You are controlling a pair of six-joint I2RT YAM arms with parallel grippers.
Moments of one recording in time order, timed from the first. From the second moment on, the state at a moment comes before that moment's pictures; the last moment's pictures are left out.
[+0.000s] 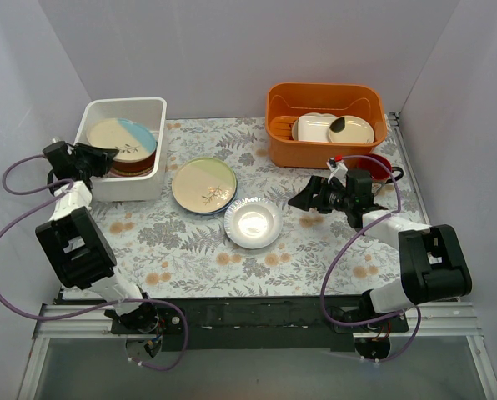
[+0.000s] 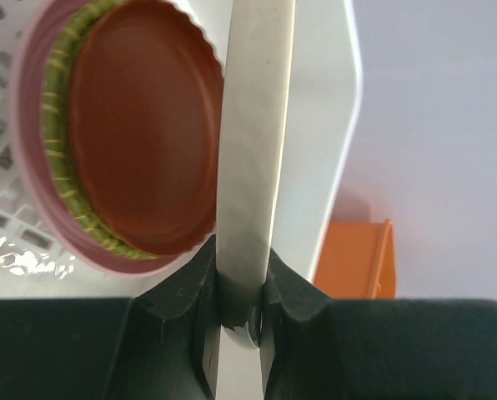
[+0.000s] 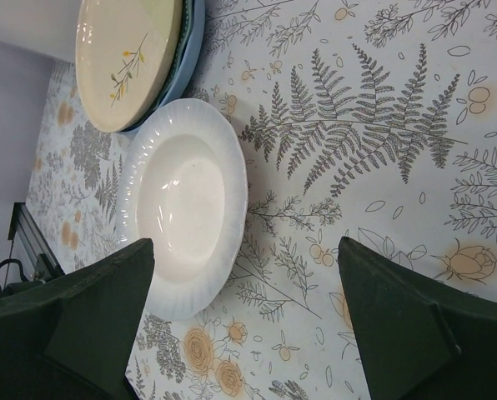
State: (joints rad) left arm 0.50 1.62 1.10 0.09 0.53 -0.96; right arm 0.21 1.45 0.61 0.32 -0.65 0.49
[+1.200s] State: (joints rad) left arm 0.39 1.78 1.36 -0.22 0.32 -0.70; right arm 0.21 1.47 0.61 0.36 -0.68 0.50
